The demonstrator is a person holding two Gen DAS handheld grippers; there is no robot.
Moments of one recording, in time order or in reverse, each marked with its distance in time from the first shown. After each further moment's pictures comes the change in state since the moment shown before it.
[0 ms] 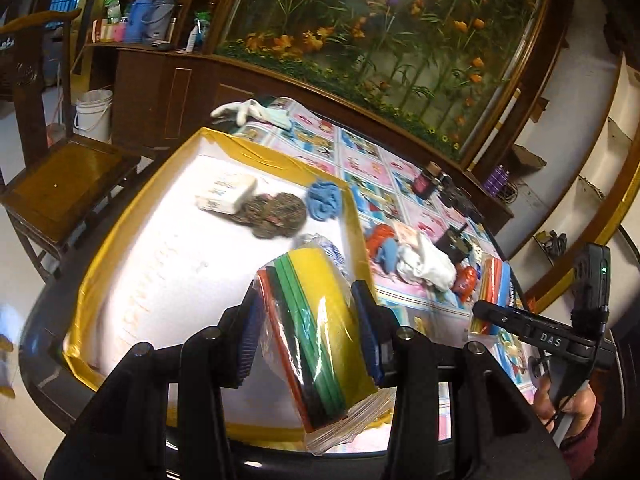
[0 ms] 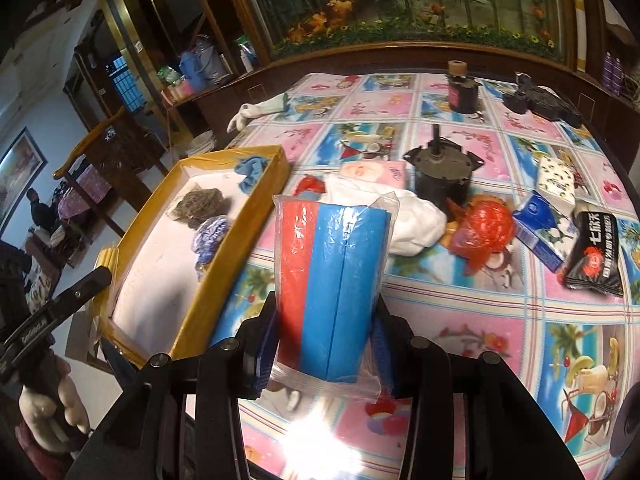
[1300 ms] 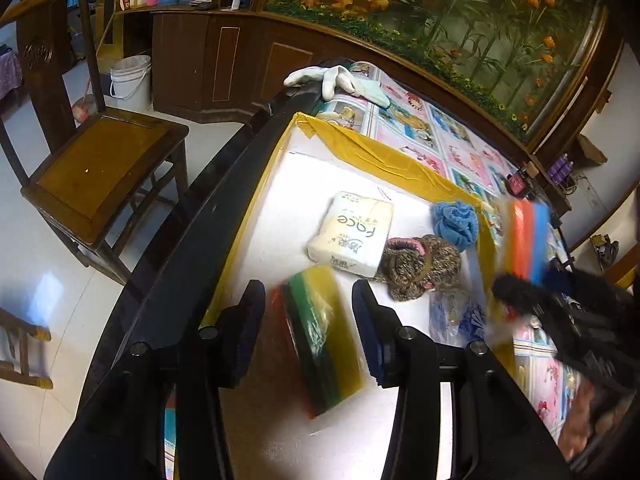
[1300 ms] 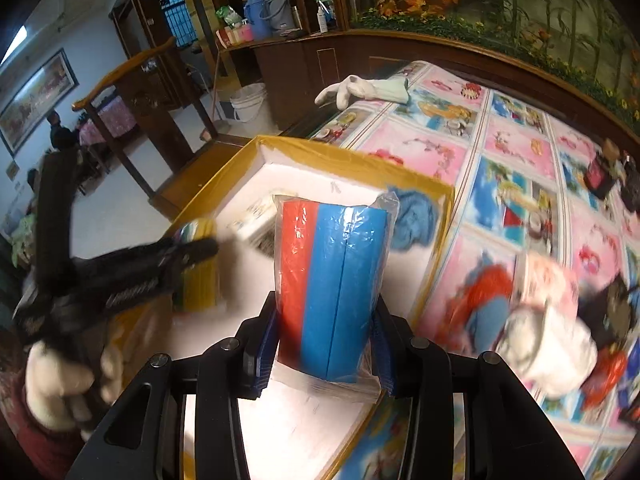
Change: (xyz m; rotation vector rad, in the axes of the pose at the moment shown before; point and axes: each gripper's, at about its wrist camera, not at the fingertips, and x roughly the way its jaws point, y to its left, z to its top) left arm 0.081 0.087 0.061 -0.053 0.168 0.159; right arm 0.168 0.144 0.105 -0.255 0.116 0.013
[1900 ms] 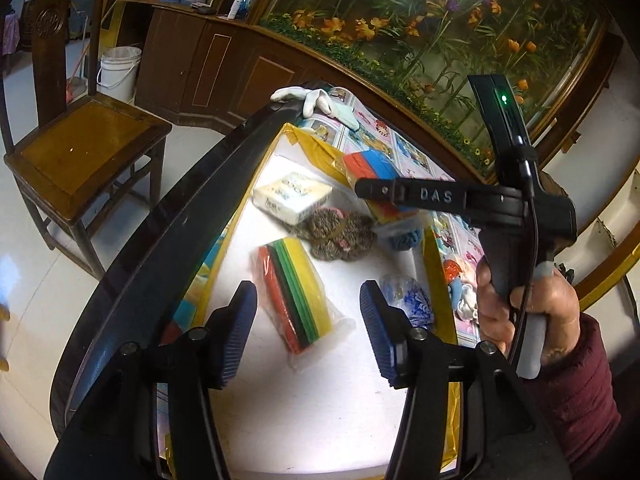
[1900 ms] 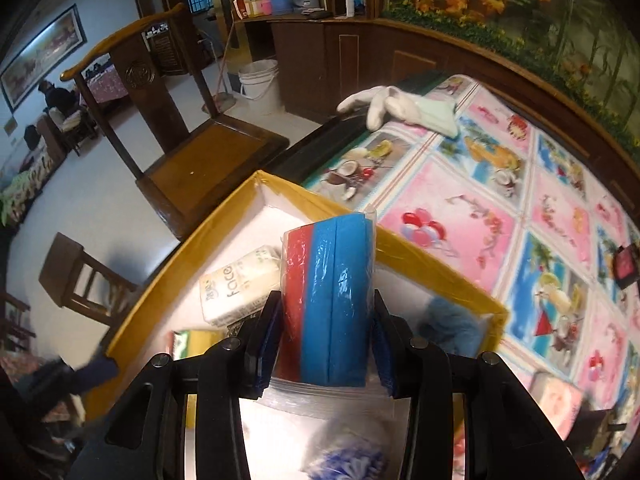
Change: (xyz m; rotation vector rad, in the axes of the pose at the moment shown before) left arm -0.041 0.018 -0.029 -0.093 -0.063 -0.163; right arm 0.098 0.035 0.094 -0.105 0.087 -0.005
